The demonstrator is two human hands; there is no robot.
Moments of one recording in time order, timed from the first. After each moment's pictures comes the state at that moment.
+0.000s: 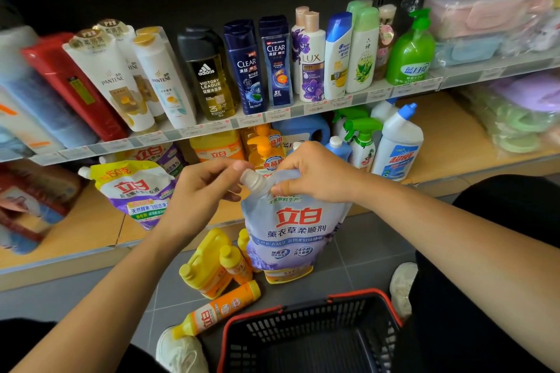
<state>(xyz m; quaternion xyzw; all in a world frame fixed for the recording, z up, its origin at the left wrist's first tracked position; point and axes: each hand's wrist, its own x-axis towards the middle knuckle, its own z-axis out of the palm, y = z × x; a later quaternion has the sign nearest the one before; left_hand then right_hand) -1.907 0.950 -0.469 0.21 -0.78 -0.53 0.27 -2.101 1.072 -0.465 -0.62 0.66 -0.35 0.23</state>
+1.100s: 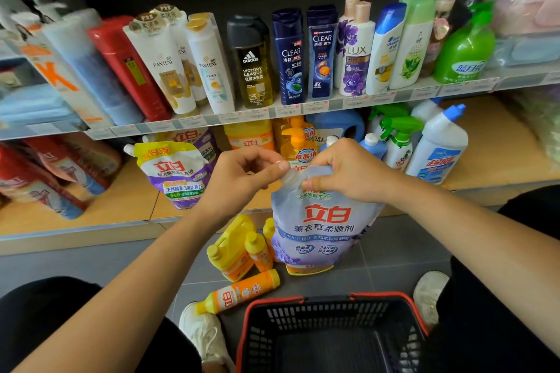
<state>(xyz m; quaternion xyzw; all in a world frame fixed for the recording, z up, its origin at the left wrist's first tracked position) -1.904 0.943 -0.478 0.22 -0.76 -0.54 0.27 -2.092 1.066 -0.470 -0.62 0.67 -0.35 0.21</state>
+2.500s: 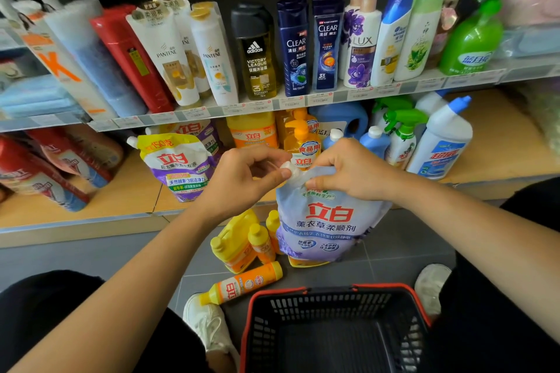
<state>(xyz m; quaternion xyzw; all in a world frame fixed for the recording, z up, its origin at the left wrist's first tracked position) -1.891 0.938 -0.482 0.18 -0.87 -0.38 0.24 -2.087 1.067 -0.480 -0.64 0.66 -0.31 0.23</state>
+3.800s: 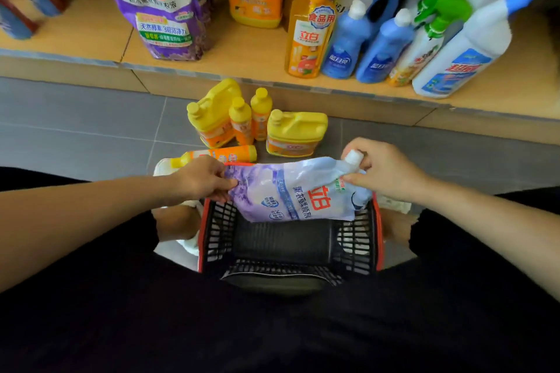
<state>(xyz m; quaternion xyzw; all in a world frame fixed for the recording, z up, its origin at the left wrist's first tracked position) -1.774 1.014 -0.673 0.48 -0.67 -0.56 -0.10 -2.084 1.202 -0.620 -0.54 0.73 -0.22 0.36</state>
